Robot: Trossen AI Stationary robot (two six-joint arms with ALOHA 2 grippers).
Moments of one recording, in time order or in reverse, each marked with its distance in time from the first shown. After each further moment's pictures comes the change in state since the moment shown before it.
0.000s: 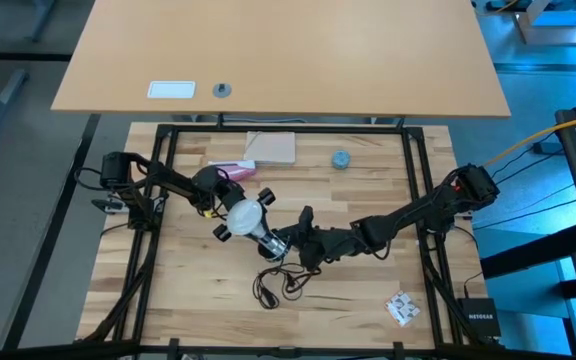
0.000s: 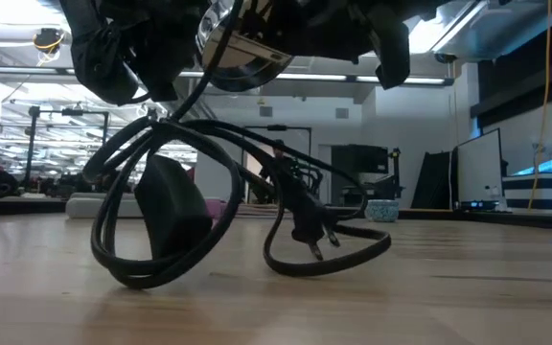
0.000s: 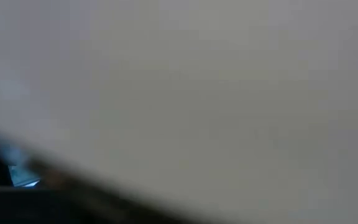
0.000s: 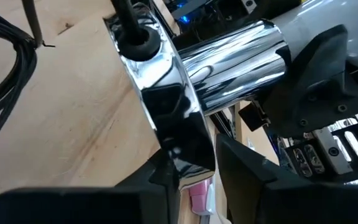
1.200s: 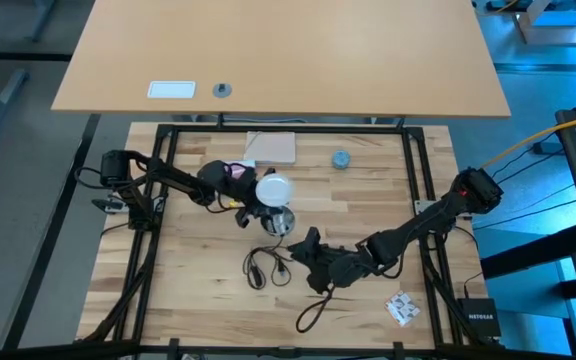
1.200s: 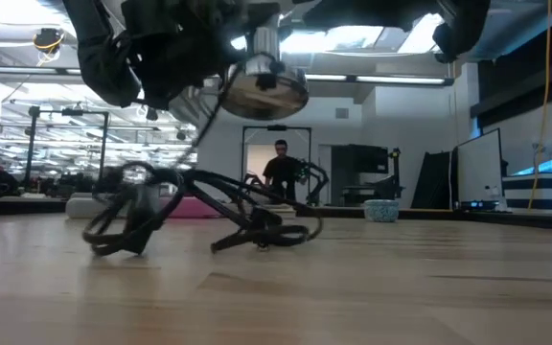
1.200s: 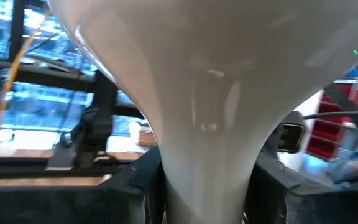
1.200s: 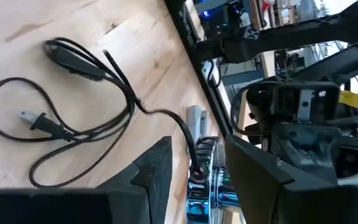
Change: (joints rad) left arm 0.072 -0.002 0.004 -0.155 -0.386 -0.144; right arm 0.173 -0.010 0.111 -0.249 0.132 -0.032
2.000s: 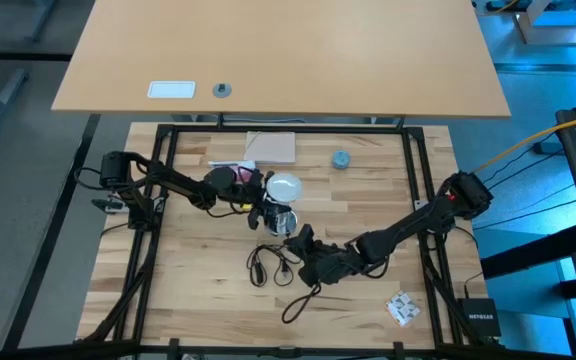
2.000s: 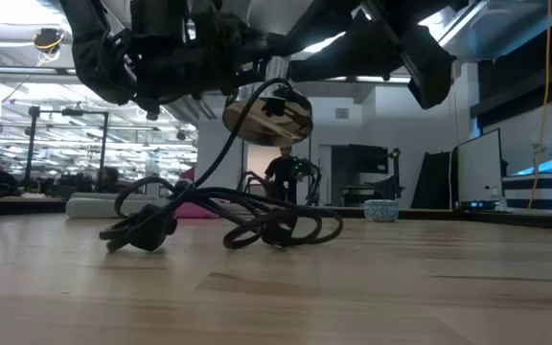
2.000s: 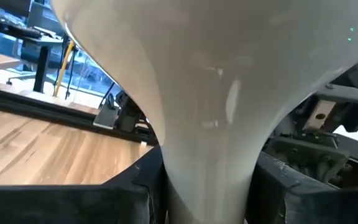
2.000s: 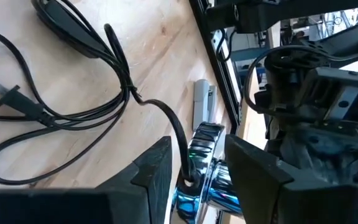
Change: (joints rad) left arm -0.055 0.000 -0.001 -0.161 -0.239 -0.039; right arm -0.047 0.088 0.001 0.008 0.044 -0.003
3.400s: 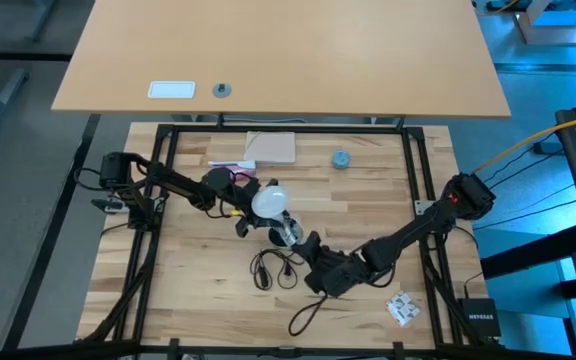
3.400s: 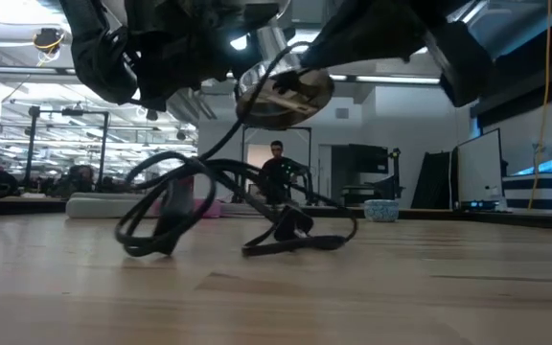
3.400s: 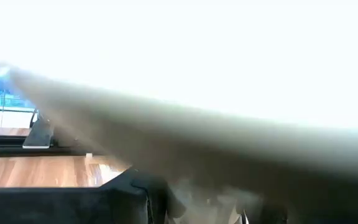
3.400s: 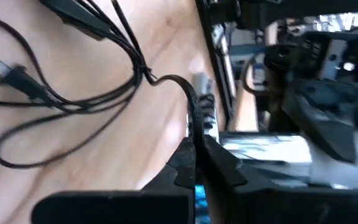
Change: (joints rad) left arm -0.028 0.000 0.001 0.068 0.273 0.078; right arm 0.052 -0.010 0.001 -0.092 0.108 0.029
